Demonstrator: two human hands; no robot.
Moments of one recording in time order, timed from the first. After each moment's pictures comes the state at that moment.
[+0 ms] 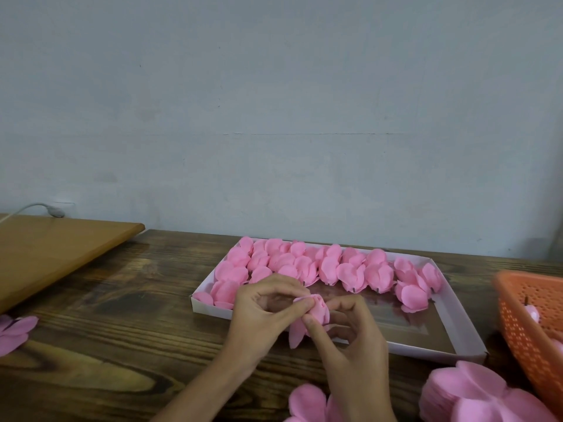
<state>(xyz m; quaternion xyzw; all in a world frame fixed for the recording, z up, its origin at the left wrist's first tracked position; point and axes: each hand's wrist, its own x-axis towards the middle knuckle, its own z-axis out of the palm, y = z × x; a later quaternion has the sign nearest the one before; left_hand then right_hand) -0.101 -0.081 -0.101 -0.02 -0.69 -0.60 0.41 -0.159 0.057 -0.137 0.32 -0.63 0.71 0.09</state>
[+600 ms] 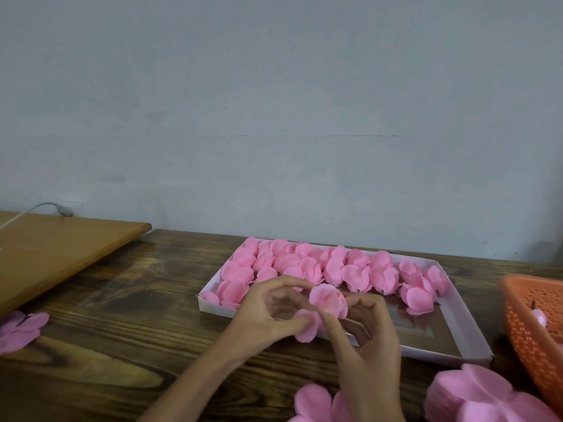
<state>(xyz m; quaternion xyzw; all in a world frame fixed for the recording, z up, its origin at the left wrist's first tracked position) -0.095 -0.103 -0.102 -0.01 -0.77 -0.59 0.25 -0.163 0.056 -0.138 0.31 -0.56 0.76 0.10</state>
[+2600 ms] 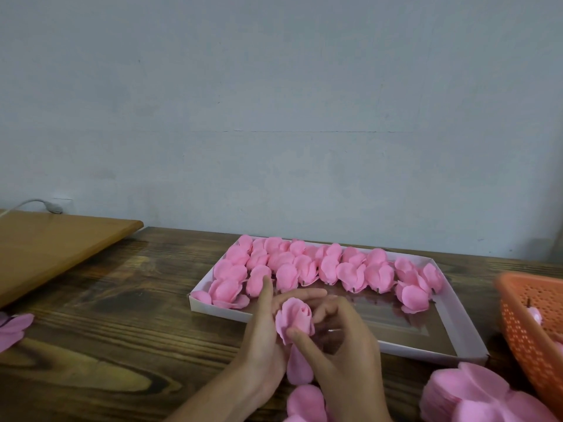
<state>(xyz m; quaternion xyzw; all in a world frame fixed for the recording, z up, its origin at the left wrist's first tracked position) -0.117 -0.065 -0.121 0.01 -0.52 -0.83 0.22 -0.153 0.057 -0.131 0.36 -0.66 0.65 0.10</state>
